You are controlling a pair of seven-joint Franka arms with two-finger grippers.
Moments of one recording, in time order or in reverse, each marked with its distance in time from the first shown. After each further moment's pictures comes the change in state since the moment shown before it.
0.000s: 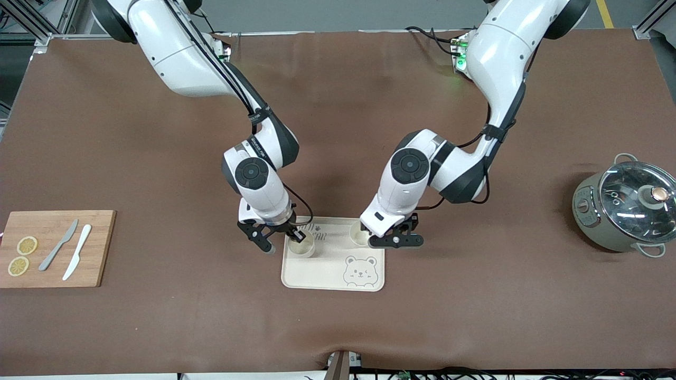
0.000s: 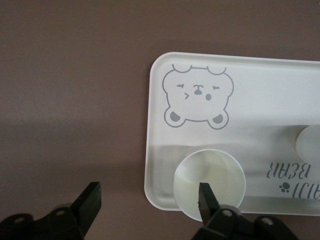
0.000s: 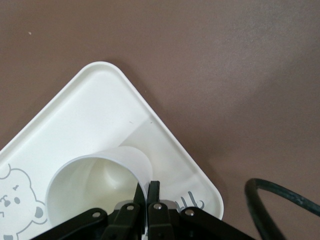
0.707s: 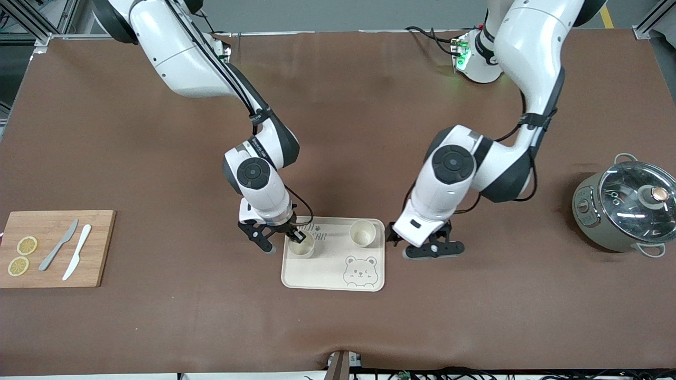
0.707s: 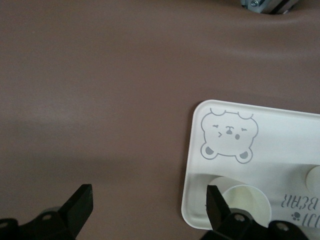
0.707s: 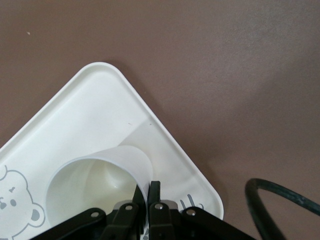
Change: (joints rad) left arm 0.107 -0.080 0.000 0.000 0.000 -0.039 0.039; right arm 0.009 0.007 -0.006 0.001 -0.010 0.005 0.006
